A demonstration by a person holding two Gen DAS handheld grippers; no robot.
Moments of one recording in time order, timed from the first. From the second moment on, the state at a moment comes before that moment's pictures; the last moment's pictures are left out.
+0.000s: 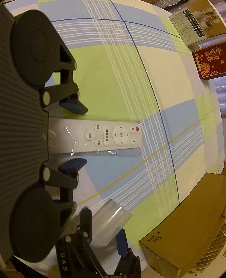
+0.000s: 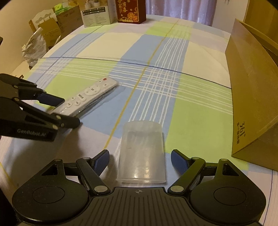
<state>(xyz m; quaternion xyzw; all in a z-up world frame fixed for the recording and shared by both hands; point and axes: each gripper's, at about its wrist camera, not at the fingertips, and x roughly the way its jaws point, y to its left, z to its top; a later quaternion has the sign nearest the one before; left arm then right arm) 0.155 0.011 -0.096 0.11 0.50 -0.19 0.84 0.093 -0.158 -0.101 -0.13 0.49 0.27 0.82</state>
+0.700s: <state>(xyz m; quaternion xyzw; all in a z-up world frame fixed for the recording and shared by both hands) 0.126 0.002 -0.089 0.10 0.50 -0.22 0.83 0.091 -0.175 -0.084 -0.13 0.47 0.25 0.83</state>
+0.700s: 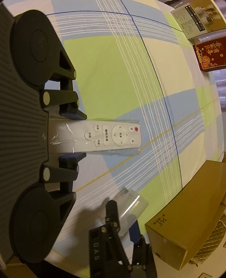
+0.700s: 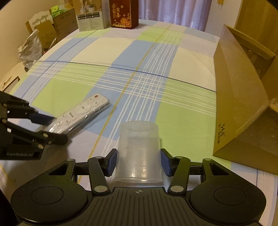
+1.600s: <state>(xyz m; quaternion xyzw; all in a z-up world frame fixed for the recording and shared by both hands) 0.084 -0.018 -0.020 0.09 0.47 -0.22 0.85 0.065 -0.202 -0.024 -0.10 0.44 0.24 0.86</state>
